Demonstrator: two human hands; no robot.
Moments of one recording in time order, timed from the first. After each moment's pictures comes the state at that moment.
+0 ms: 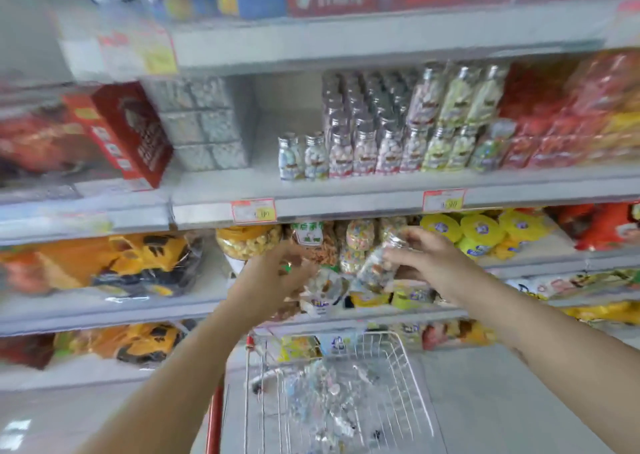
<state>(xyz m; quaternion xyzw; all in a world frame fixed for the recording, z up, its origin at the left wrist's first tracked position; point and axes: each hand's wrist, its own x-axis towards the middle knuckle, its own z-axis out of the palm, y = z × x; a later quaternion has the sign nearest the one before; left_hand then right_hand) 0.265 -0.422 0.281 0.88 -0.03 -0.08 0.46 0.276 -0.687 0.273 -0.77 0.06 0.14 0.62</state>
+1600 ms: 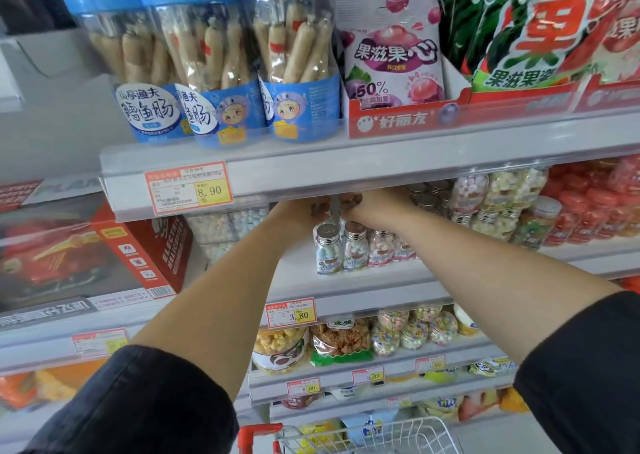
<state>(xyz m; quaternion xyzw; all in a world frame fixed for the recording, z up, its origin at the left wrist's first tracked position) 0.500 -0.410 0.370 0.91 -0.14 -0.06 0.39 0.494 -0.575 0.373 -0.97 -0.05 -0.03 0.24</state>
